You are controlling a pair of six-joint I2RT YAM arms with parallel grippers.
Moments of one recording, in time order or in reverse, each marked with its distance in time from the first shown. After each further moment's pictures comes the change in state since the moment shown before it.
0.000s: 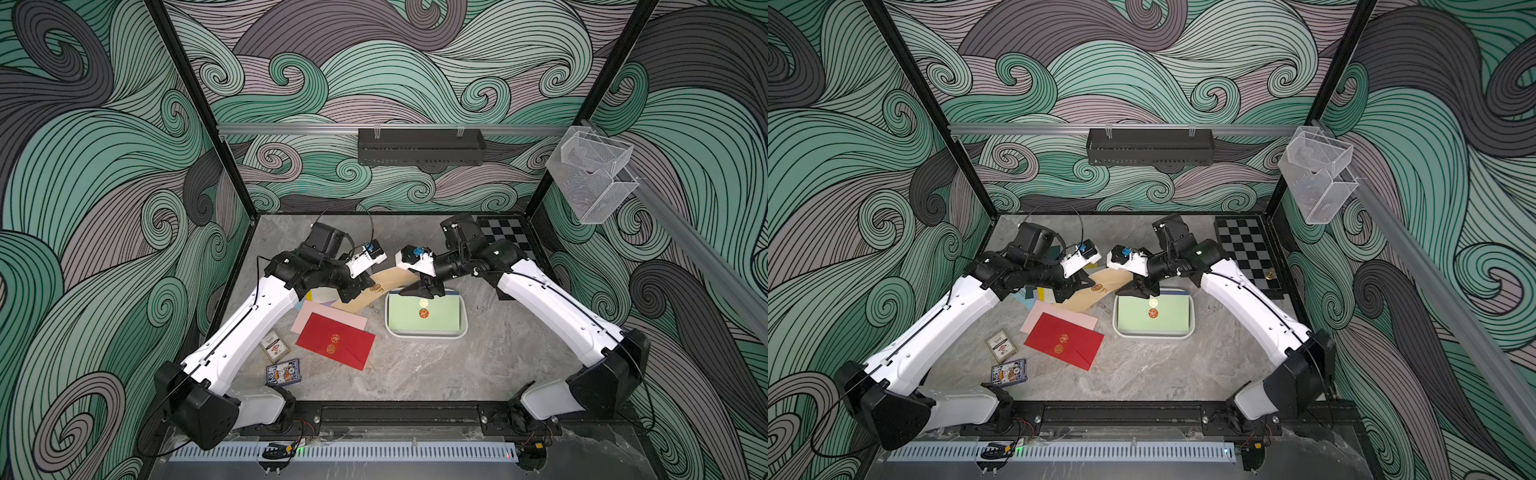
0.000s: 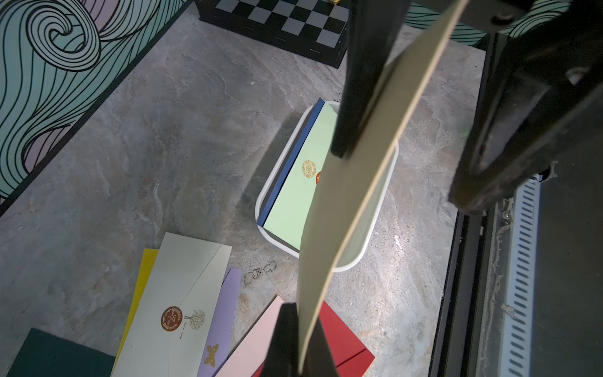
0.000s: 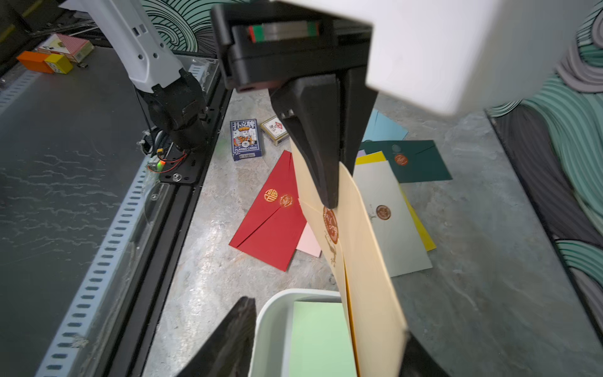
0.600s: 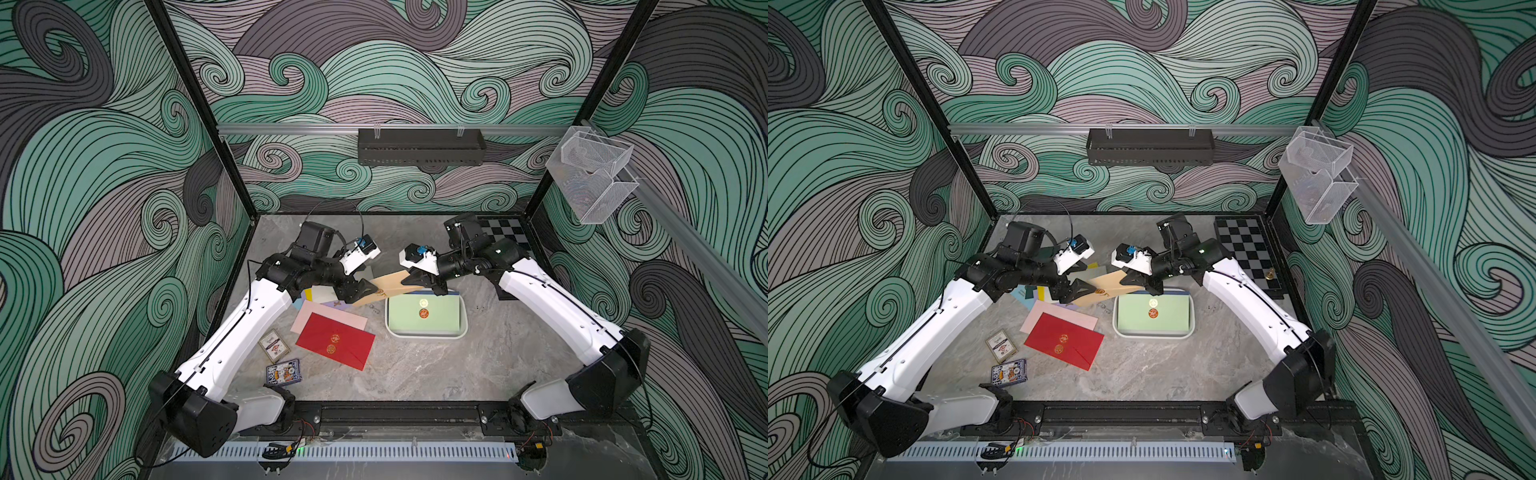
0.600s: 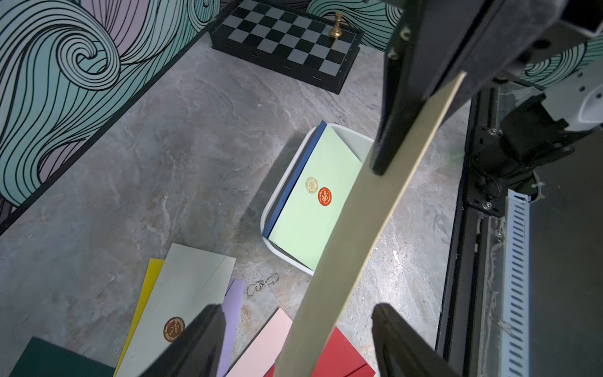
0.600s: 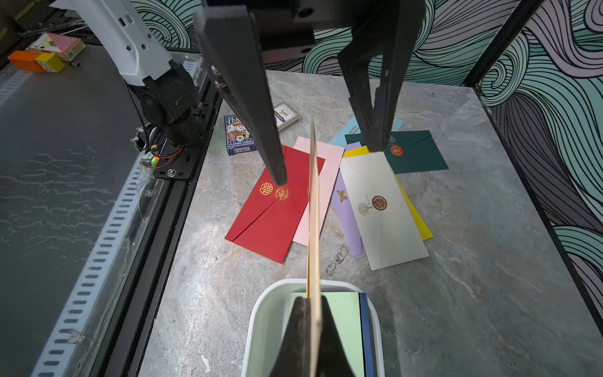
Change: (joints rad) left arm 0.031 -0.011 -0.021 -0.001 0.063 0.048; right arm -0.003 0.022 -0.014 -0.072 0.016 -0.116
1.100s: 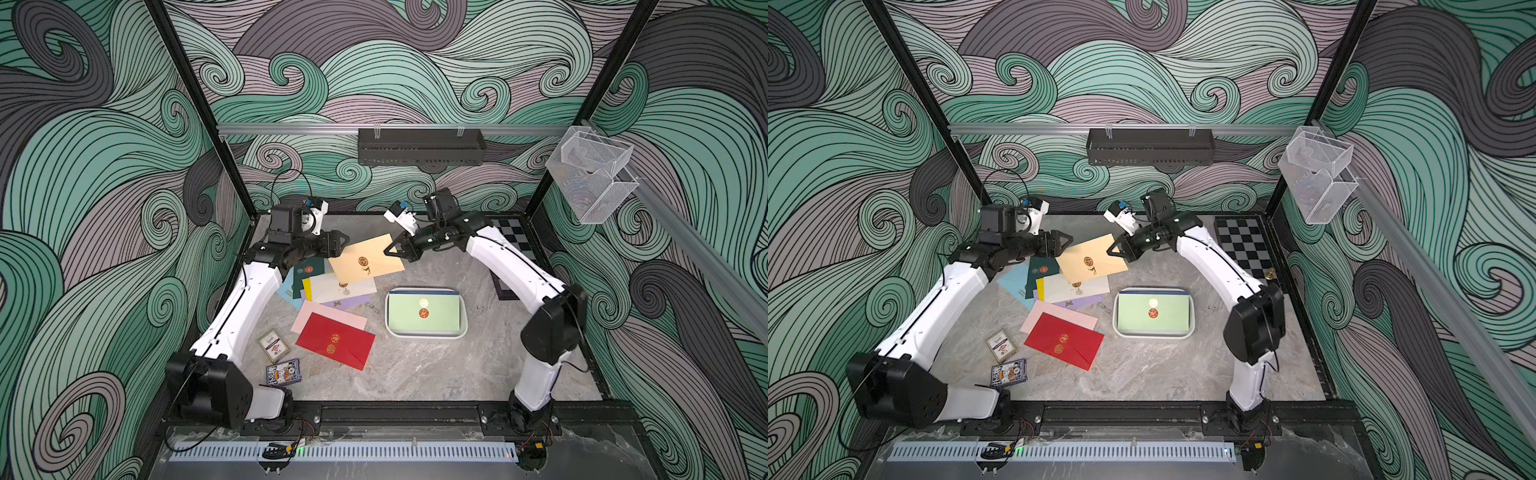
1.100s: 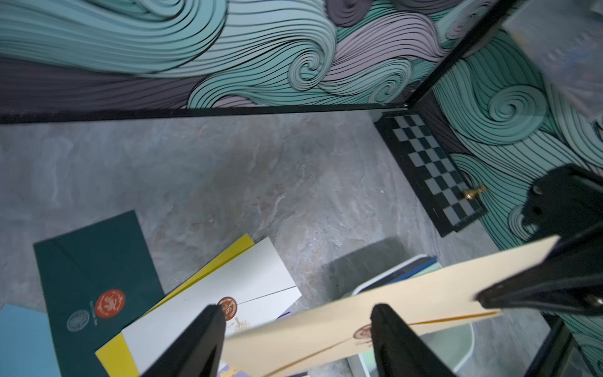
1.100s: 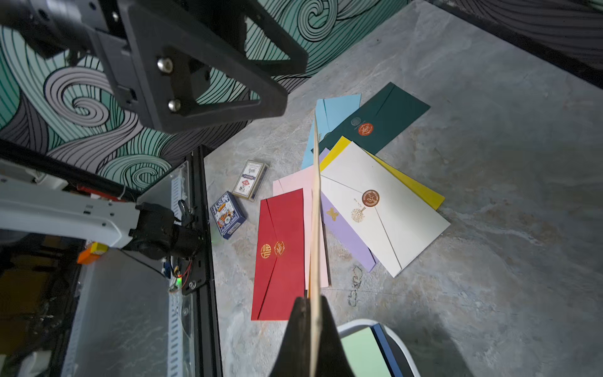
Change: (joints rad) left arm 0.265 0.055 -0.006 0.304 -0.074 -0.517; right arm -0.050 0.278 0.290 0.025 -0.008 0.553
